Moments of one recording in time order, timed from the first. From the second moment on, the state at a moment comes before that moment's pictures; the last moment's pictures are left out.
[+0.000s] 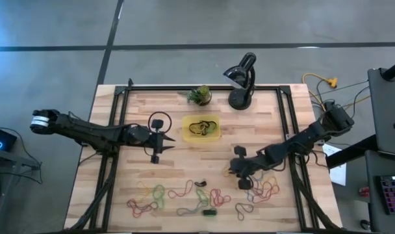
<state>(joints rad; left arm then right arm) -0.07 0.98 0.41 0.12 -0.14 0.24 0.41 1.51 0.62 -0.02 0.18 0.35</state>
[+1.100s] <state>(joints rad) -0.07 0.99 0.41 0.12 -0.14 0.24 0.43 1.67 0.54 0.31 0.18 0.28</state>
